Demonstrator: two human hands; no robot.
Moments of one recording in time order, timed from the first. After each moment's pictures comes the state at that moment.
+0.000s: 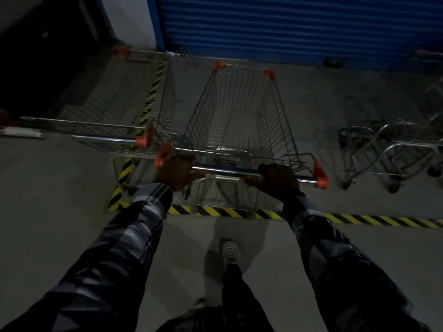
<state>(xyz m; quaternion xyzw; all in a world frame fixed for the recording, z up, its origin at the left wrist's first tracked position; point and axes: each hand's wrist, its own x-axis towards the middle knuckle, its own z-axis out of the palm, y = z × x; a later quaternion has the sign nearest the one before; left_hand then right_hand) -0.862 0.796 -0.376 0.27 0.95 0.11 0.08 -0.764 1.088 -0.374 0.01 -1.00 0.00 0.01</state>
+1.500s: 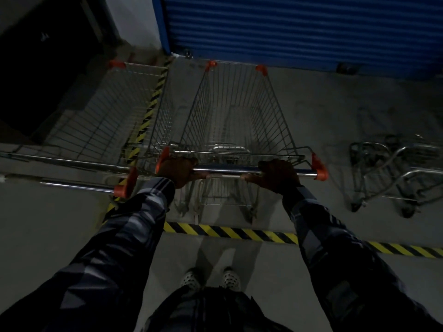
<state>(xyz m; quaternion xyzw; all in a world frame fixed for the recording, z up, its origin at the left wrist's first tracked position) -1.006 0.868 -0.357 0.19 0.96 0.13 0.17 -0.941 1.157 -0.365 0.03 -1.00 -0.01 -0.06</state>
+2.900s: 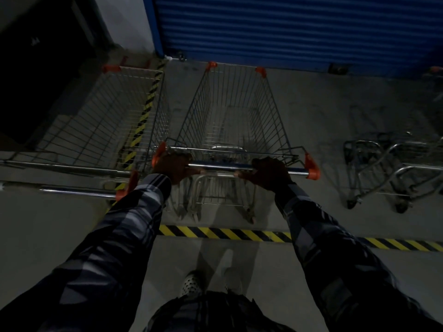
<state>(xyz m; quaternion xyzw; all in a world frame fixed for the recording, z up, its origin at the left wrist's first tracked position) -1.034 0.848 -0.366 0.25 0.96 -0.02 0.10 -0.951 1.136 -0.369 -0.02 -1.00 0.04 -0.07</state>
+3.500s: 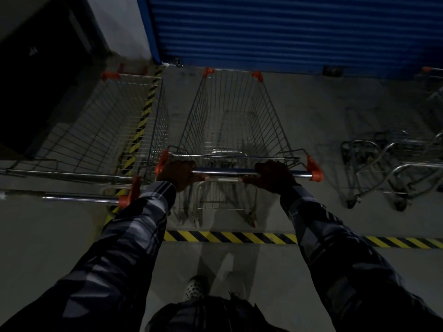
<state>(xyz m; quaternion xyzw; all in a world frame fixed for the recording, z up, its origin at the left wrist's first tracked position) -1.029 0.853 -0.369 0.24 0.96 0.04 0.15 -0.944 1.141 -0.360 -0.02 -0.99 0.03 -0.12</state>
